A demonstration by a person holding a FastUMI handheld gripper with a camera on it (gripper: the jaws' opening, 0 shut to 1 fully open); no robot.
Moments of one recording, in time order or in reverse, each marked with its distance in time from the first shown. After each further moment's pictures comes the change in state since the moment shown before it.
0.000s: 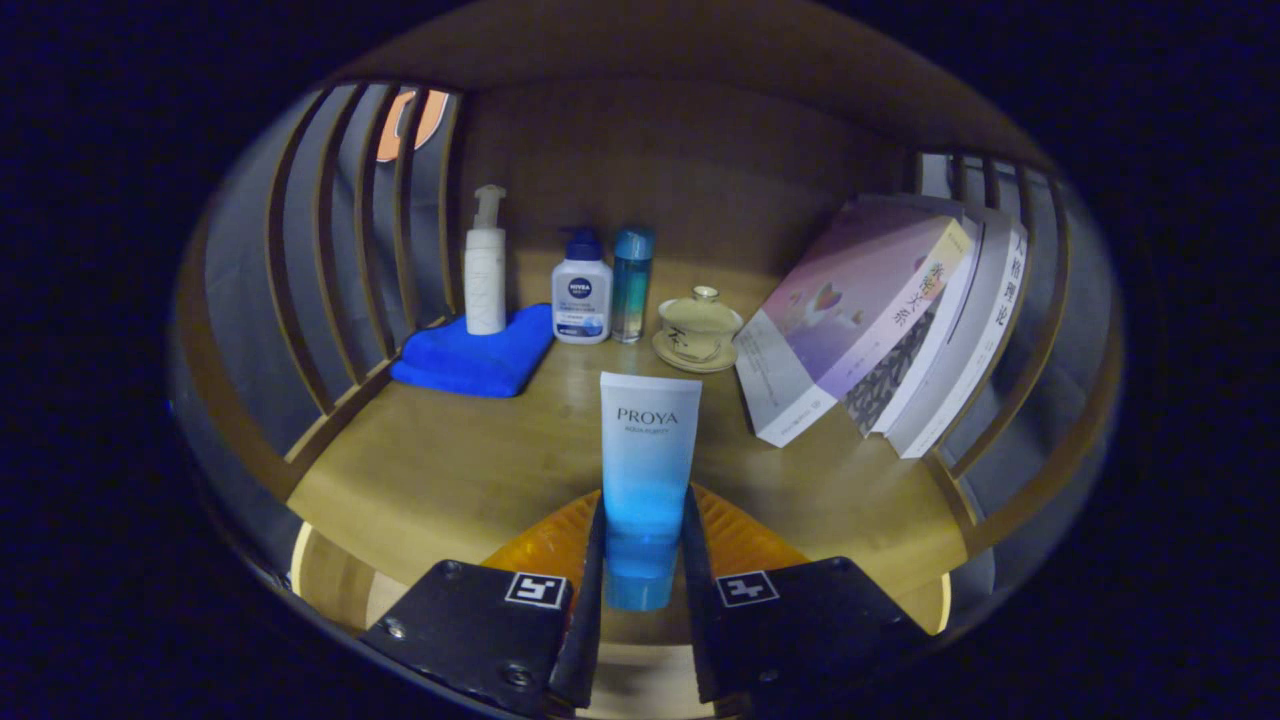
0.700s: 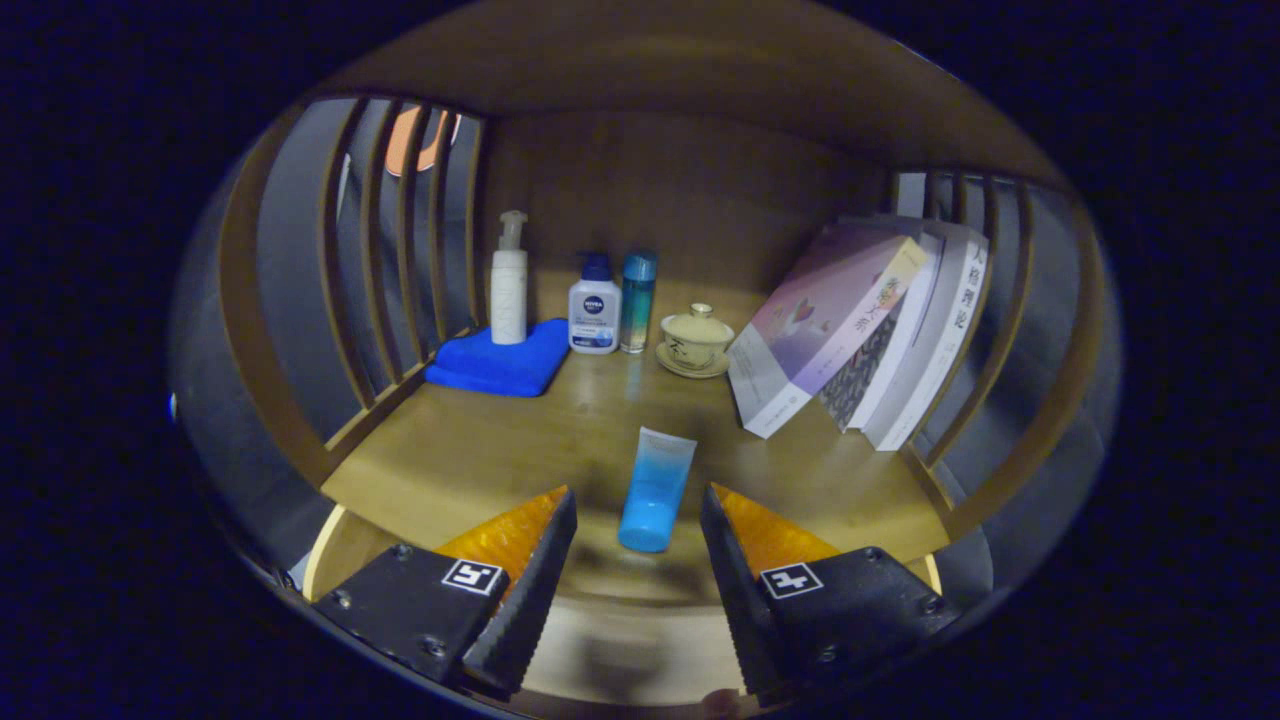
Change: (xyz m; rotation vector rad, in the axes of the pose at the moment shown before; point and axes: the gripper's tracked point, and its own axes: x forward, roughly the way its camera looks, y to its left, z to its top) arm -0.070 0.008 -0.012 0.001 -0.063 0.033
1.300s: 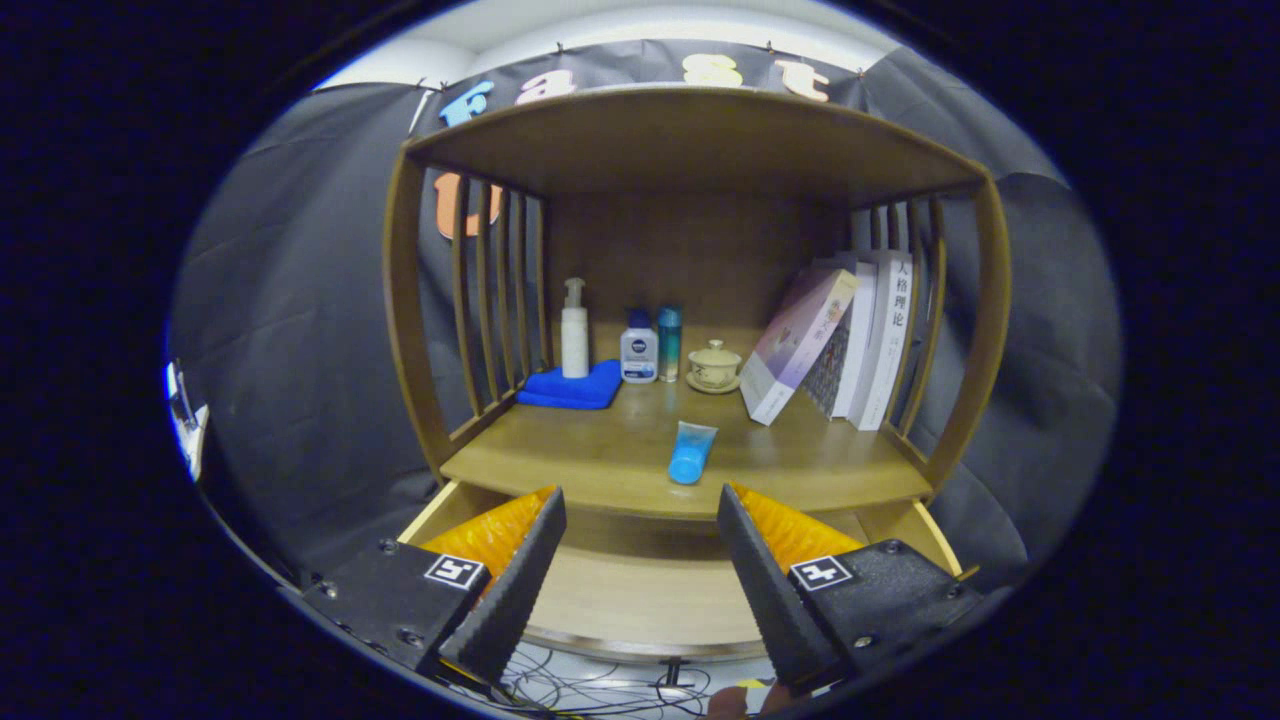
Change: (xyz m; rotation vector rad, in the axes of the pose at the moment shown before) arm -0.120 0.021 -0.042 0.063 -0.216 0.094
